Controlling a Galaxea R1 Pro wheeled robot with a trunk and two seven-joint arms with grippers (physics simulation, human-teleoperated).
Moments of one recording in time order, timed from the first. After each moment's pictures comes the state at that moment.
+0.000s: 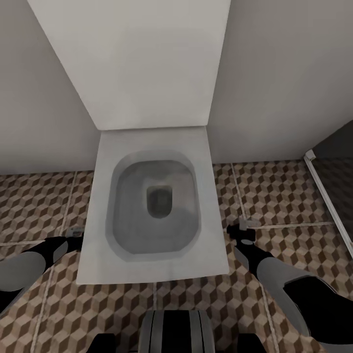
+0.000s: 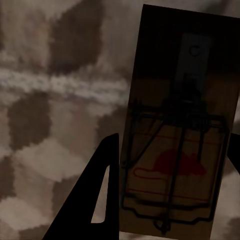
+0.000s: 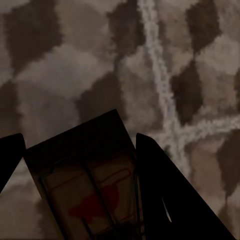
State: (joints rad) left arm -1.09 0.32 -2.25 0.01 2.32 0.20 -0.11; right arm -1.02 -0.02 0.31 -0.09 -0.30 -0.20 -0.32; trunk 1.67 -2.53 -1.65
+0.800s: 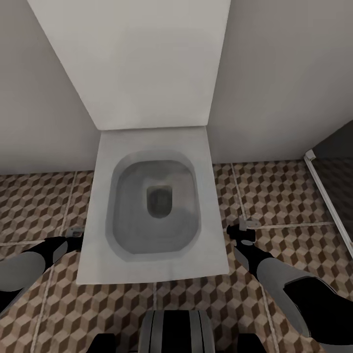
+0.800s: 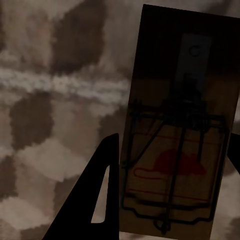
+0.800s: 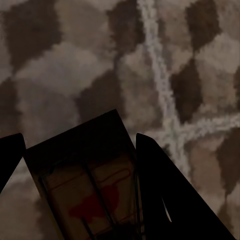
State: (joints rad) left arm -1.09 0.32 -2.25 0.01 2.32 0.20 -0.11; right arm -1.02 -0.02 0.32 -0.09 -0.30 -0.20 -0.33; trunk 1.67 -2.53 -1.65
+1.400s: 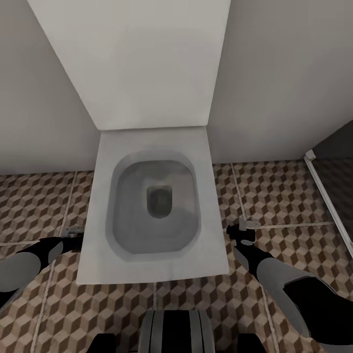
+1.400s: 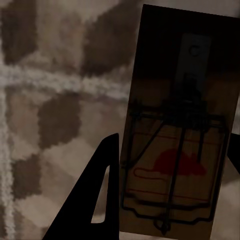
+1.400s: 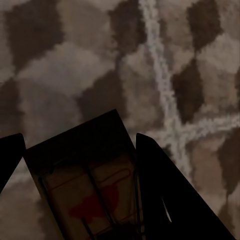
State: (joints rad) left arm -1.09 0.35 -2.25 0.01 2.32 0.20 -0.11; right arm -1.02 -0.02 0.32 -0.09 -0.29 -0.20 -0.33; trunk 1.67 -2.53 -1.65
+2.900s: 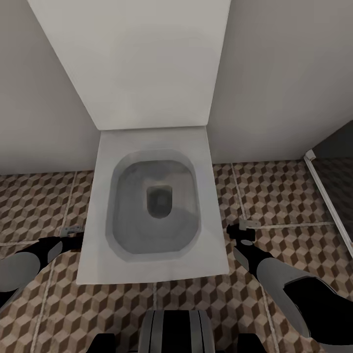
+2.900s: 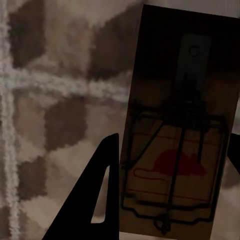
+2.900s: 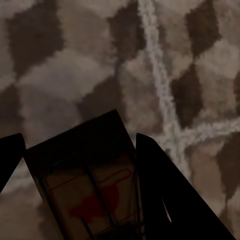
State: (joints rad) left arm -1.09 0.35 -2.25 0.01 2.33 0.20 -0.11; right arm -1.02 -0.02 0.32 -0.09 -0.29 -0.21 -0.33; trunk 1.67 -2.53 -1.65
